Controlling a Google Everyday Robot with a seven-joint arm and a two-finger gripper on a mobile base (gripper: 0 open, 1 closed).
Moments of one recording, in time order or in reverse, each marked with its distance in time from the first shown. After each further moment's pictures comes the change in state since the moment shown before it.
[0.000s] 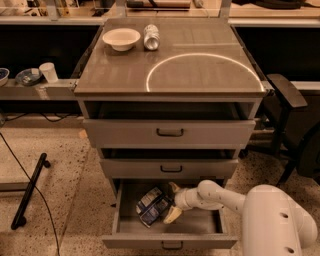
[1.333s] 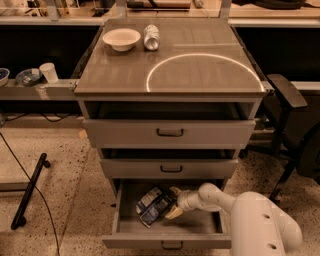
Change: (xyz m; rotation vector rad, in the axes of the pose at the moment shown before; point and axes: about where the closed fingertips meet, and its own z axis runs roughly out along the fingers) arm 0.053 -0.017 0.029 0.025 0.023 0.002
